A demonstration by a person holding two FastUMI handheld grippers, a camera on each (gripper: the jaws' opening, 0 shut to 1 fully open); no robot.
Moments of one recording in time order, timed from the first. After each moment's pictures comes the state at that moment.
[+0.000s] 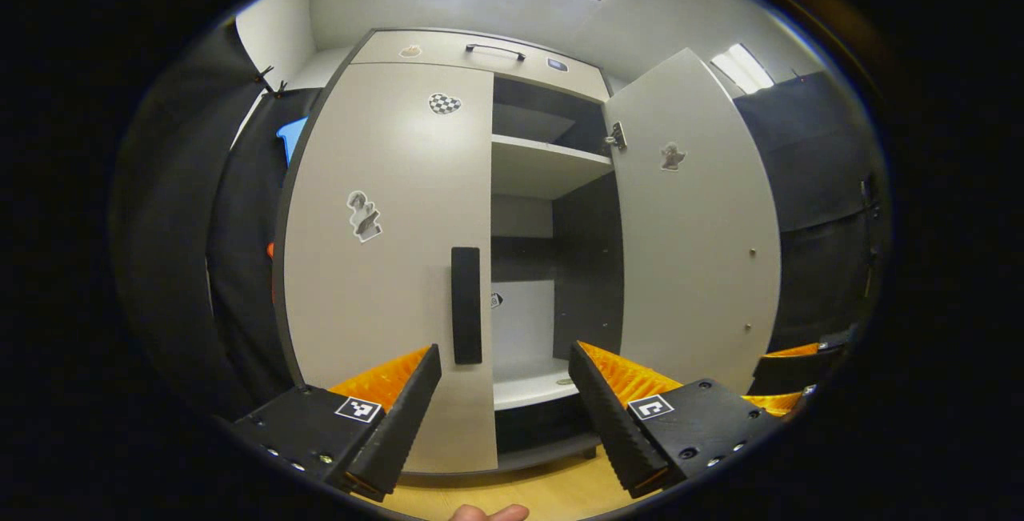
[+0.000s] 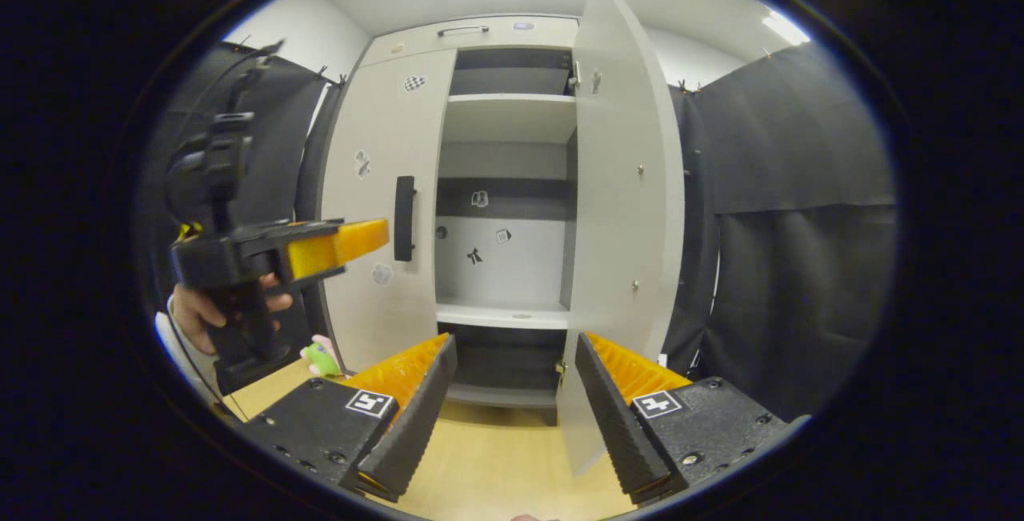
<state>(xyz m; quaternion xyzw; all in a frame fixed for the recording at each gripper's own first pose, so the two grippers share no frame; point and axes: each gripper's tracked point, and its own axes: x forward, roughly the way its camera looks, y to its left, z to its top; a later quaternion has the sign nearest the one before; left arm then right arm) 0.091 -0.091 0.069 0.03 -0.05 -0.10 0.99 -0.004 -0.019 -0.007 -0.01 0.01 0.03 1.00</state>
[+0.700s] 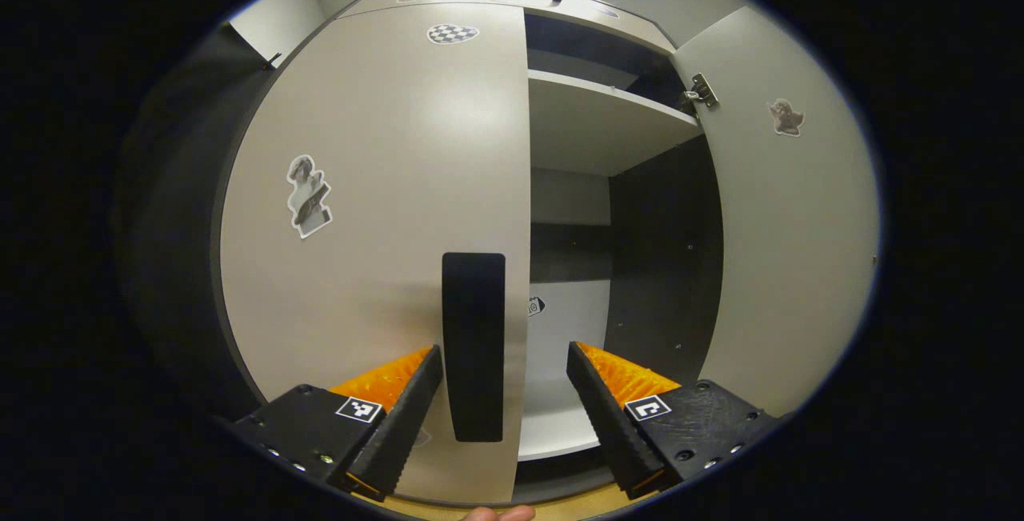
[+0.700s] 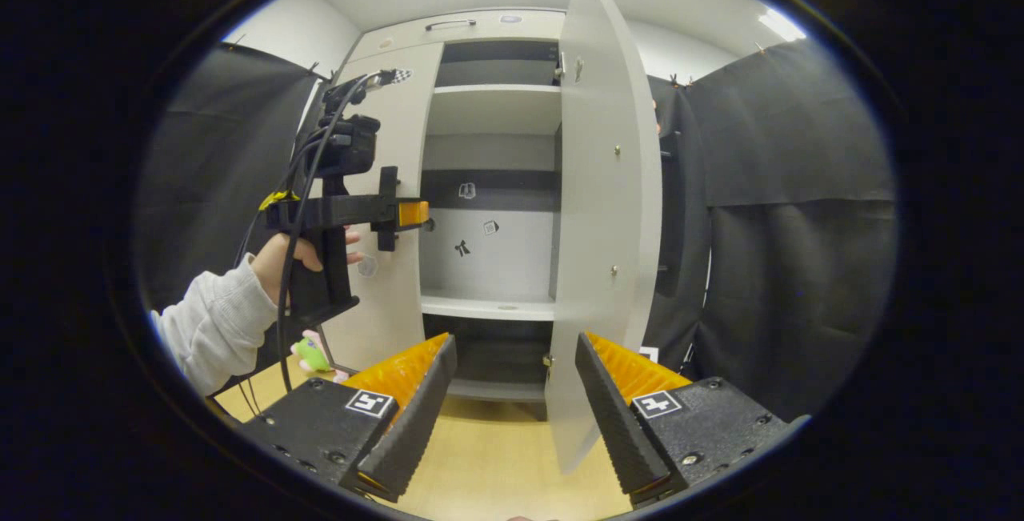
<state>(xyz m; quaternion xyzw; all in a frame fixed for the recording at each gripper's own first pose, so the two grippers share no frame) 0.197 -0.094 0.058 0.01 0.00 -0.05 1.00 -0.002 -0.036 -0.014 -0.01 0.03 0.02 1.00</state>
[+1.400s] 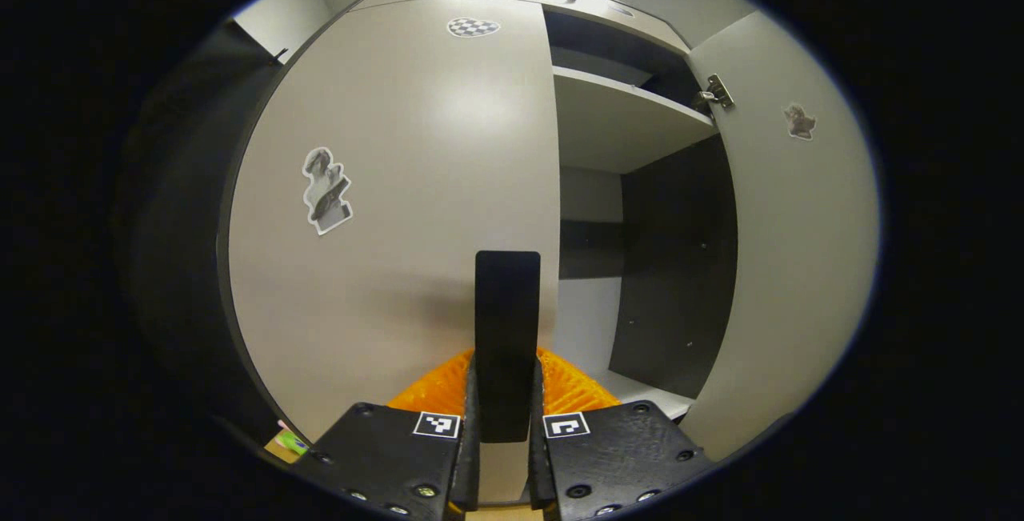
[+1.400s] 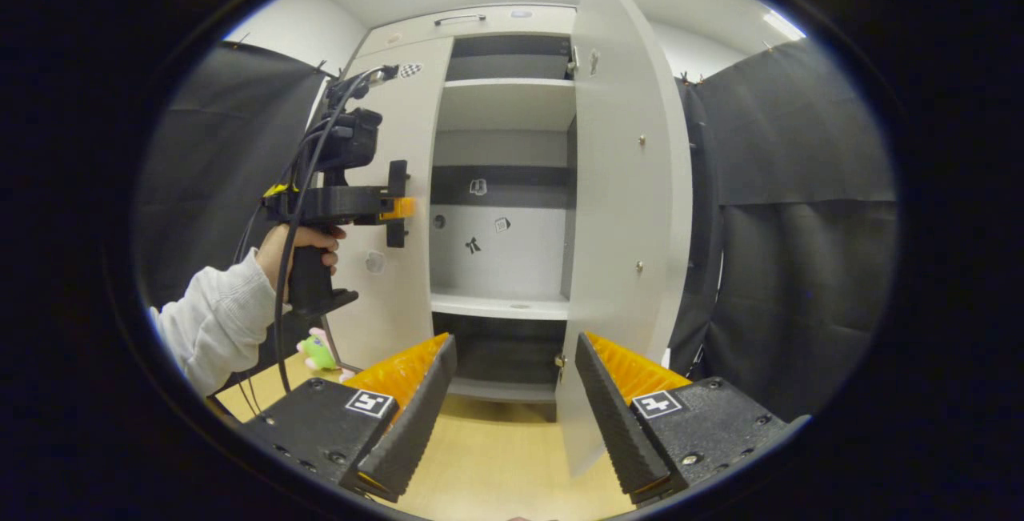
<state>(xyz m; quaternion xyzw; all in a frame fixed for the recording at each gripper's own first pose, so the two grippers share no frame) 0.199 -0.077 0.054 0.00 0.00 -0.04 1.00 0.005 -0.024 -0.020 -0.01 0.03 0.04 1.00</state>
